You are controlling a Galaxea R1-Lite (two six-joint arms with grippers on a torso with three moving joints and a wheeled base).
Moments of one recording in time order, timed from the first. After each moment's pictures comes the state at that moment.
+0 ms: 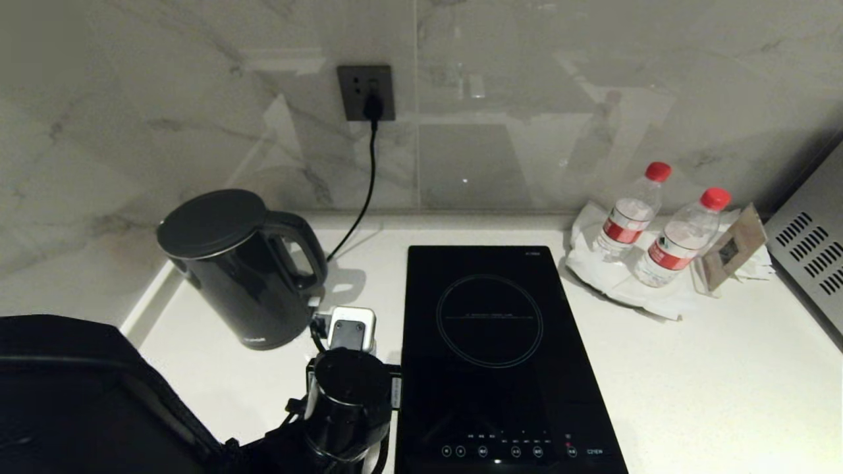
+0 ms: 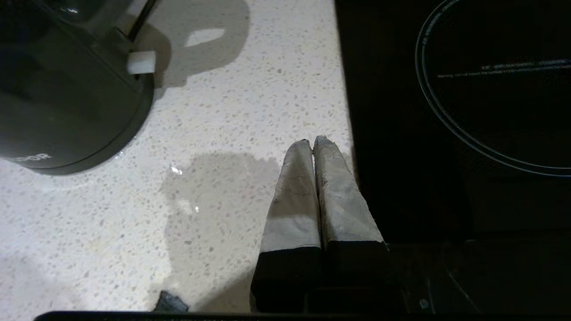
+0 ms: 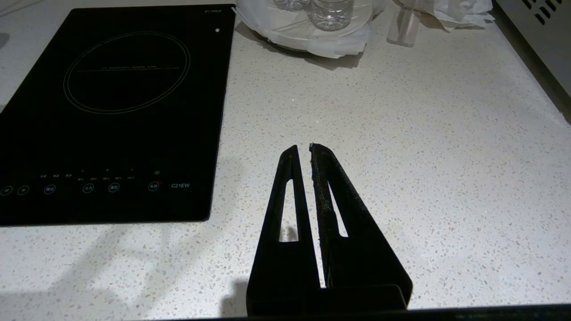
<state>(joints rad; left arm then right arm) -0.89 1.98 -0.53 -1.11 0.81 -0.20 0.00 0.00 0.00 0.00 0.00 -0.01</state>
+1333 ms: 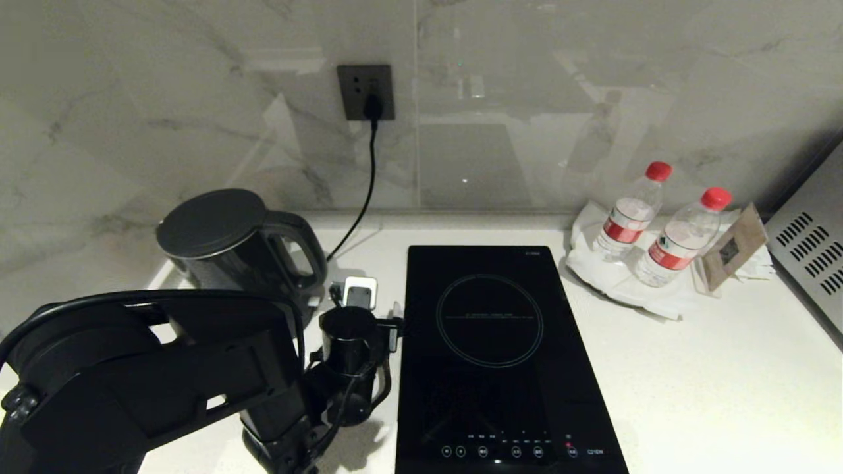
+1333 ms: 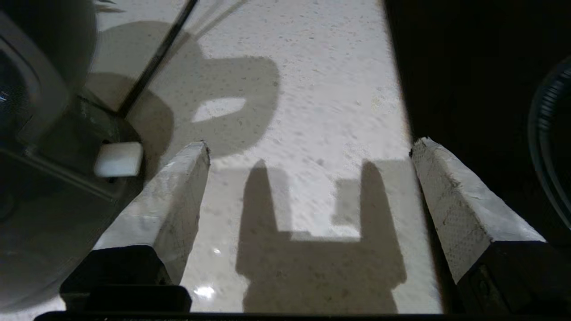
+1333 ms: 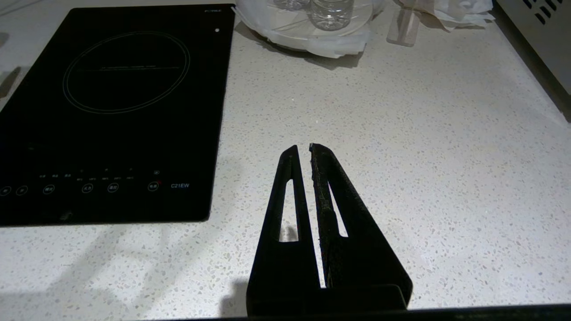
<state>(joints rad) -0.65 2.29 -0.76 -1.41 0.66 0.02 0.00 0.00 0.00 0.00 0.00 -0.01</state>
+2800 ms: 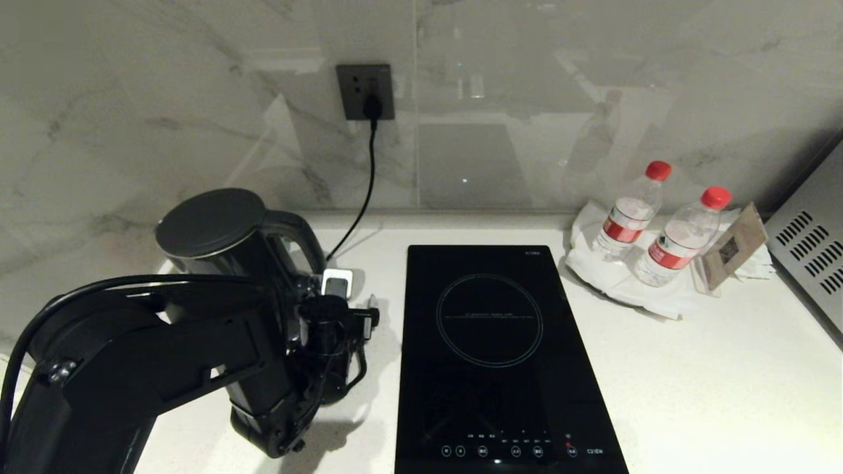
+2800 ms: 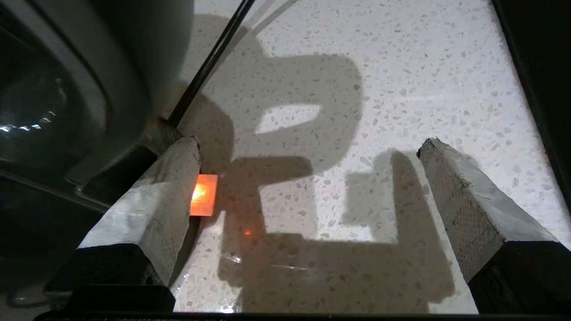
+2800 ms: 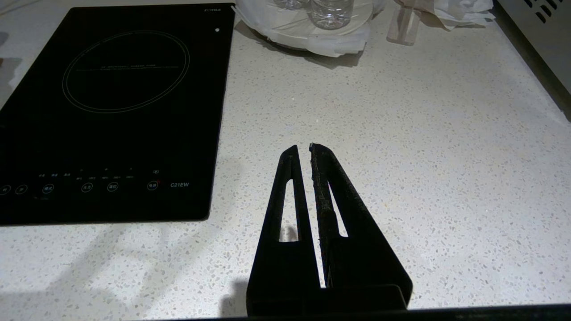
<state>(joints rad) -0.51 2.35 -0.80 -1.42 0.60 0.06 0.00 0.00 0.00 0.00 0.00 -0.01</state>
